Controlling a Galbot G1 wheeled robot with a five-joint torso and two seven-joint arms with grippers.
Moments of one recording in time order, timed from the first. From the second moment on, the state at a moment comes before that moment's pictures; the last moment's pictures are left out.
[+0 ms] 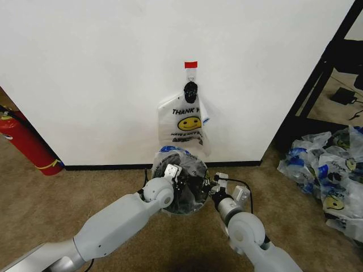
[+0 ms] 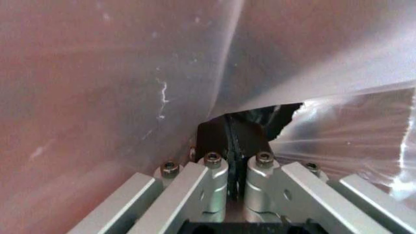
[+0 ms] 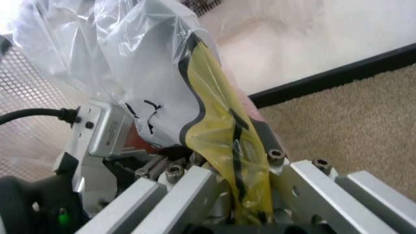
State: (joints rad) left arm 0.57 -1.10 0.44 -1.58 -0.92 0.71 -0.58; right arm -1.20 1.20 0.09 1.96 0.89 -0.25 0.39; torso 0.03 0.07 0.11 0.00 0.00
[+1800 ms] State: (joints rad) left arm 1.03 -0.82 -0.04 -2.17 -0.87 0.47 -0.44; right arm -1.01 1.43 0.14 1.69 1.07 -0.52 0.76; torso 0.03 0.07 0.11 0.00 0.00
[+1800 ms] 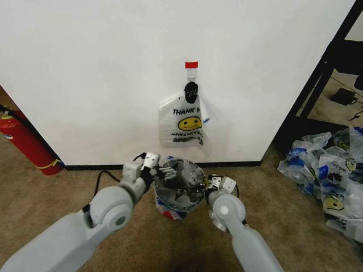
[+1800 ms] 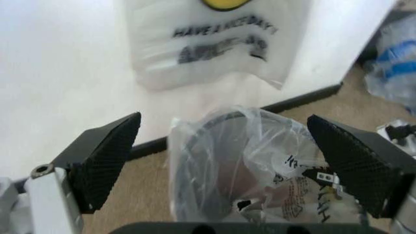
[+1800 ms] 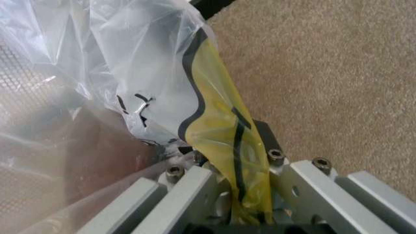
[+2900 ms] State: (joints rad) left arm 1.25 -0.93 -0.19 -2.20 -0.77 0.43 -0.41; right arm -1.10 1.34 0.15 1.78 0.85 -0.31 0.40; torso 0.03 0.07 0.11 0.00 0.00
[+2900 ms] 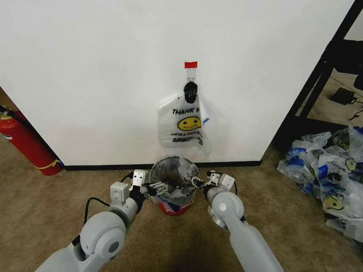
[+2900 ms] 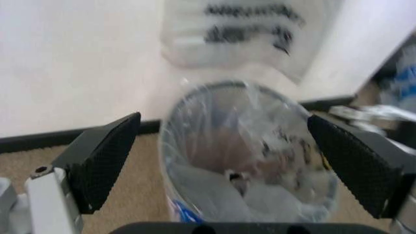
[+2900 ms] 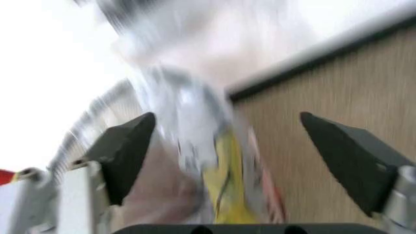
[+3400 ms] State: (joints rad) left arm 1.48 -1.13 -0.41 -2.08 -0.64 -0.16 -0.20; right arm -1.54 1.38 0.44 1.99 0.21 0.25 0.11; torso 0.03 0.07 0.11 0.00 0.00
